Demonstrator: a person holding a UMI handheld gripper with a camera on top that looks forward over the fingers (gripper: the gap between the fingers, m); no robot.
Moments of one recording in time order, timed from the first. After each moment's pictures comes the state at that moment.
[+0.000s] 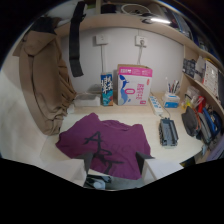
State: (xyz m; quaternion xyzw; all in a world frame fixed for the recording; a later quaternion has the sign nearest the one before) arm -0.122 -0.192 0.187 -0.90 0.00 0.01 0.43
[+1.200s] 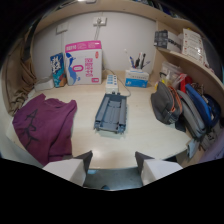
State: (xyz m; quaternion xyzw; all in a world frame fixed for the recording) arm 0.163 -0.192 0.049 -0.91 0.02 -0.04 0.41
